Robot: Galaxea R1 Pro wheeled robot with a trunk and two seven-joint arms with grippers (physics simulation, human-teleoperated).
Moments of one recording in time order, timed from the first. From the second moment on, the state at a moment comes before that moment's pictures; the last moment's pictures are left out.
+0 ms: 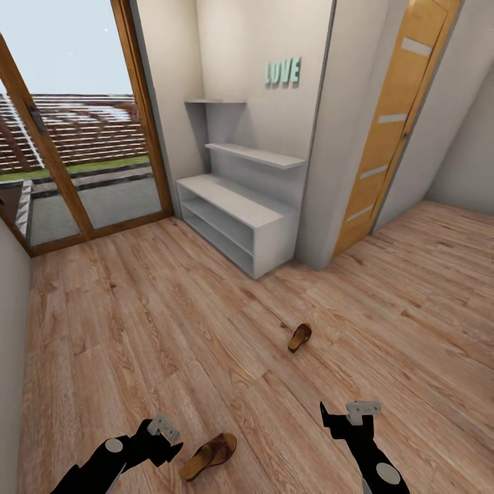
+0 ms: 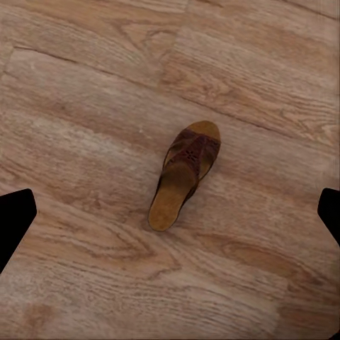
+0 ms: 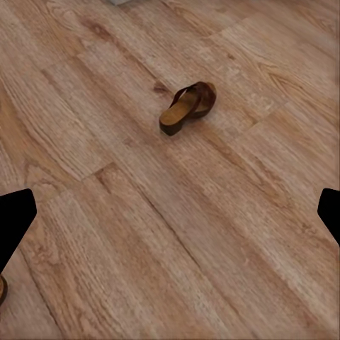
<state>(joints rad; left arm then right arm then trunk) -0.47 0.11 -0.01 -0.44 -0.40 -0.04 -0.45 -0.19 -0.04 0.00 -0.93 0.00 -0.09 0.00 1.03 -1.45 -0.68</state>
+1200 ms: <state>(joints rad) -0.47 0.11 -0.01 -0.44 -0.41 -0.04 -0.45 -0.20 -0.04 0.00 -0.93 0.01 -0.09 0.00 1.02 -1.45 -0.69</state>
